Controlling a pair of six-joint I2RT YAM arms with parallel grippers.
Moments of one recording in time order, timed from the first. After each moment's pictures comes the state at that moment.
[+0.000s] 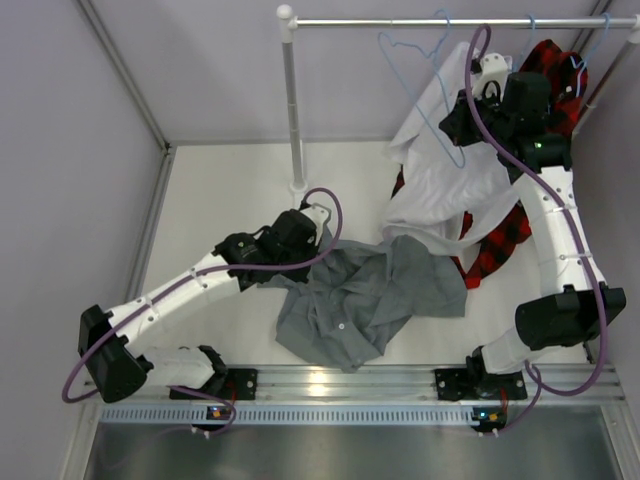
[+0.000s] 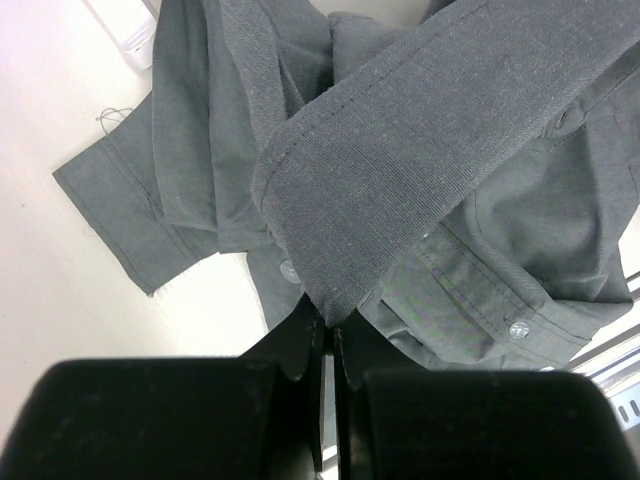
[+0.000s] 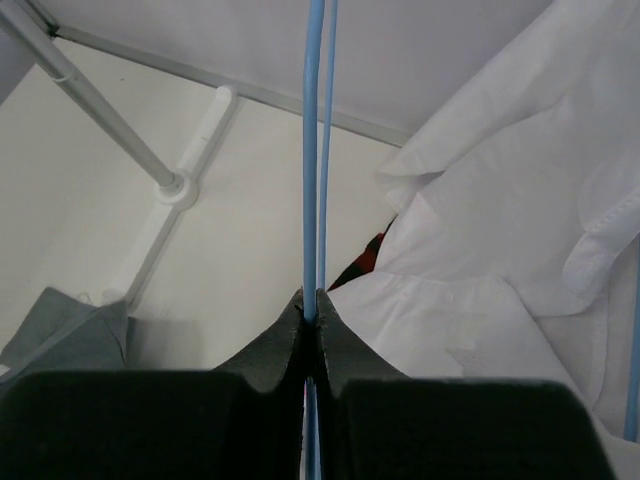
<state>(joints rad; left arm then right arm) -0.86 1.26 1.13 -0.76 -0.16 -0.29 0.10 1.54 1.80 -0.61 -0.35 -0.04</state>
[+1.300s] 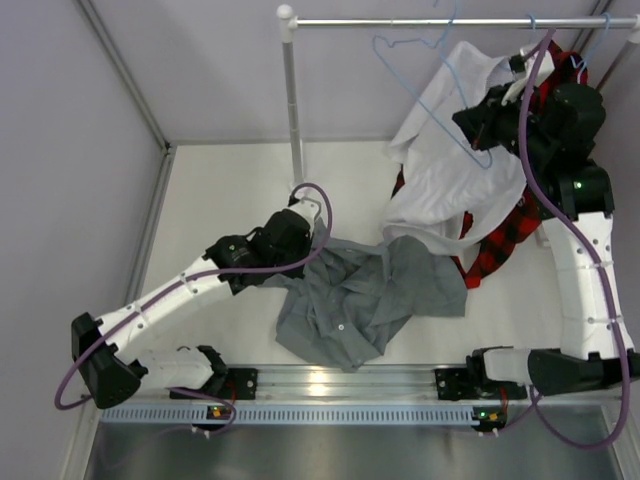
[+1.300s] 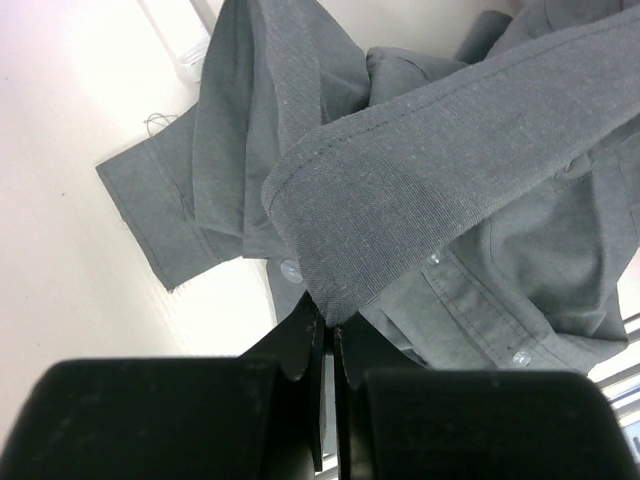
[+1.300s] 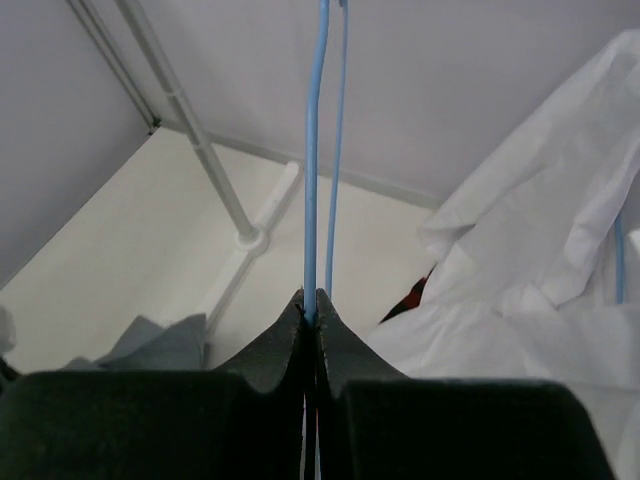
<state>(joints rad) -0.86 1.20 1.12 -0.76 -0.25 -0.34 0.10 1.32 1.78 -0.56 -0.41 0.07</state>
